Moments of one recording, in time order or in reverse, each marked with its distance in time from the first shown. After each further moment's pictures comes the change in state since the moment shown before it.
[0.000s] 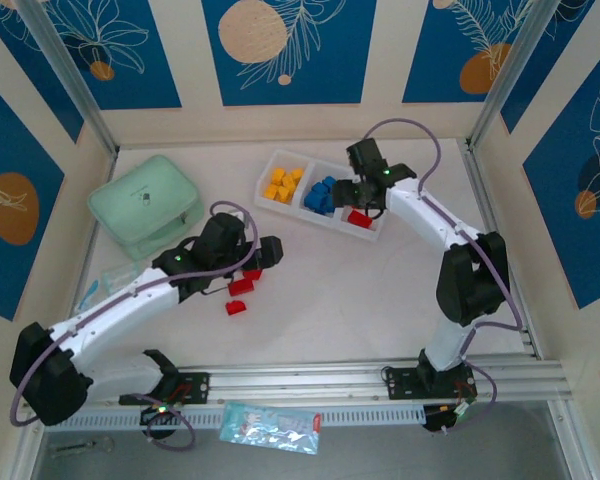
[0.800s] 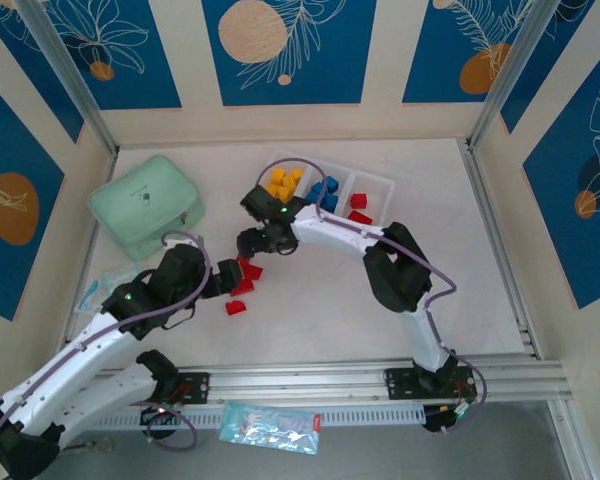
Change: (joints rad) left arm 0.038 -0.382 -0.138 -0.310 -0.141 -0.064; right arm 0.448 0.409 0.304 0.005 -0.119 0.171
